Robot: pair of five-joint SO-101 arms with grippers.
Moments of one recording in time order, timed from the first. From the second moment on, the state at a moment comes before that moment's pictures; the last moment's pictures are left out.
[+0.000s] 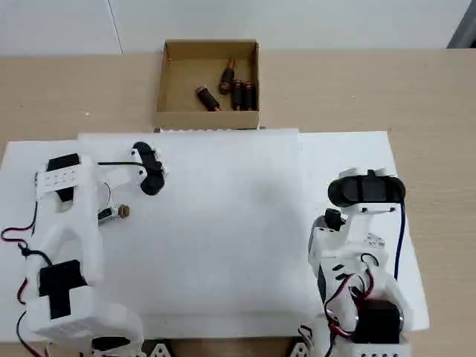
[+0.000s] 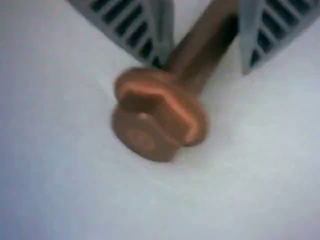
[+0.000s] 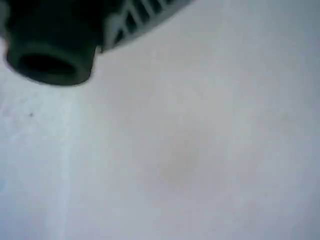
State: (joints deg) left arm -18.9 7.3 25.0 68.1 -76.7; right arm -3.1 -88.1 65.2 73.1 -7.5
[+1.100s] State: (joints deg) left arm -9.8 -12.9 9.7 94.5 -65.8; right arm -3.1 -88.2 58.8 77.5 -7.5
